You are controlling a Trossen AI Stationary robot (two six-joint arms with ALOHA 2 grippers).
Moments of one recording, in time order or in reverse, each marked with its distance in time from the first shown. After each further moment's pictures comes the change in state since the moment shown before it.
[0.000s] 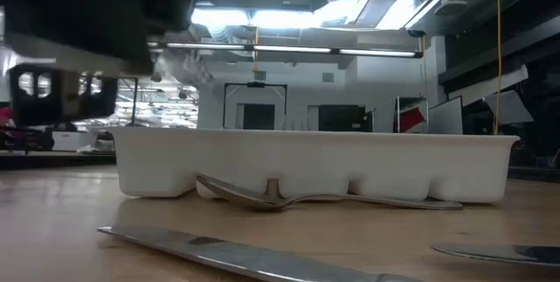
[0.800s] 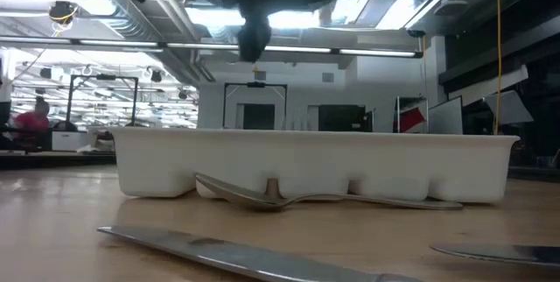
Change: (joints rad) left arm 0.328 -0.083 0.002 0.338 0.003 0.729; right arm 0.000 -0.014 0.000 -0.065 0.000 0.002
